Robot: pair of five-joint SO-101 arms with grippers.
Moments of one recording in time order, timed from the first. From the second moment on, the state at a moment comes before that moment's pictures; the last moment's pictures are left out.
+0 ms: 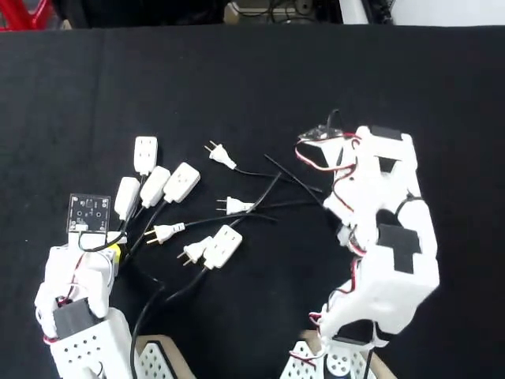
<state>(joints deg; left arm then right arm) -29.3 -103.7 96.3 62.9 -28.4 11.1 17.2 16.0 79.6 47.3</state>
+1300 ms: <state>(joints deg) -29.3 -103.7 96.3 62.9 -28.4 4.5 25.6 11.3 93.1 47.8</state>
